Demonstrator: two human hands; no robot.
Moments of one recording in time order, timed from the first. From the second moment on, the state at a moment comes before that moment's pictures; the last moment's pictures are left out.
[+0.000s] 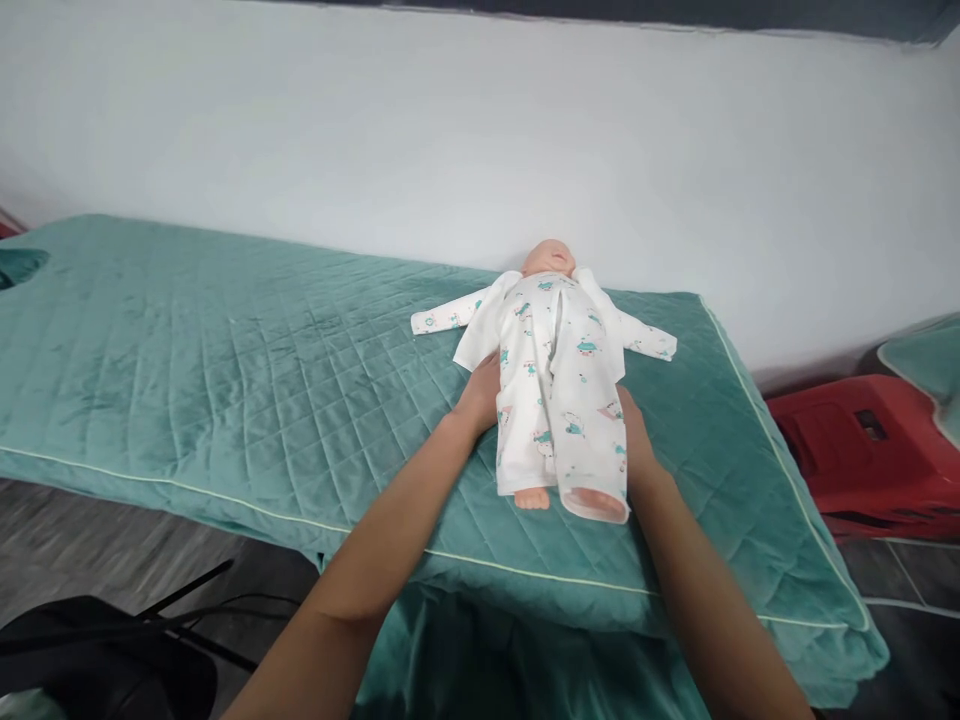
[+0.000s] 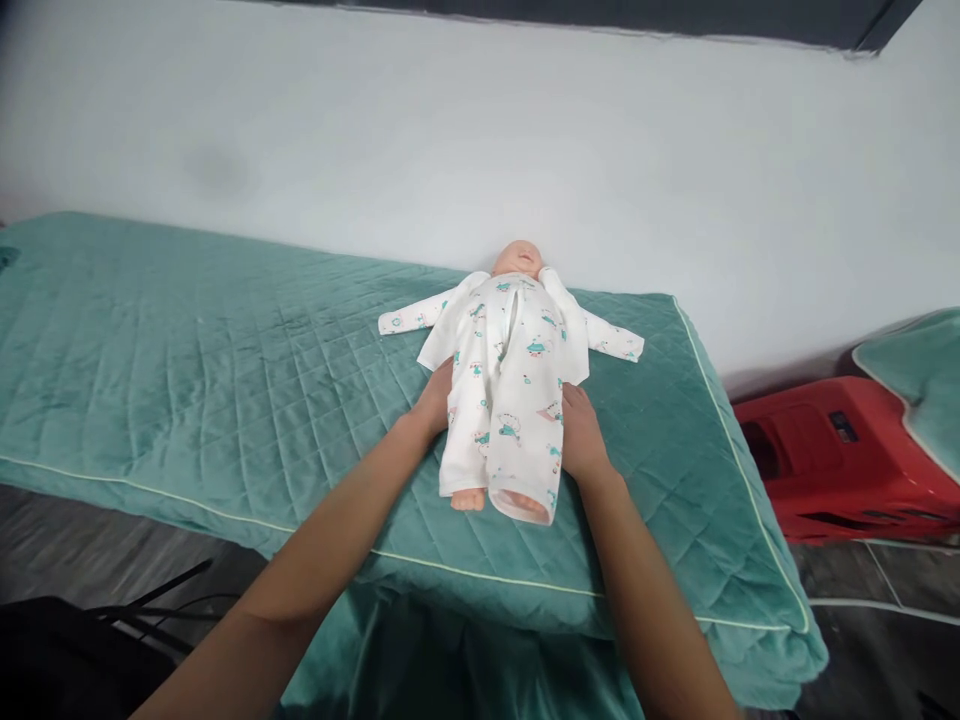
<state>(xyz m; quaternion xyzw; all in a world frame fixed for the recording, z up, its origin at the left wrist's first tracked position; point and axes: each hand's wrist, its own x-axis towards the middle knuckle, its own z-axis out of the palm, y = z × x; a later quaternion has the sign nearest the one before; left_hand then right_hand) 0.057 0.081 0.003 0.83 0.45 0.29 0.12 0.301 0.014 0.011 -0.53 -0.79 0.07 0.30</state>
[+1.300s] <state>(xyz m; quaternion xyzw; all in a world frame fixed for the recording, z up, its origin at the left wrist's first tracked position) 0.006 0.062 0.003 0.56 0.66 0.45 0.19 0.324 0.071 0.013 -0.67 -0.48 0.25 0.51</state>
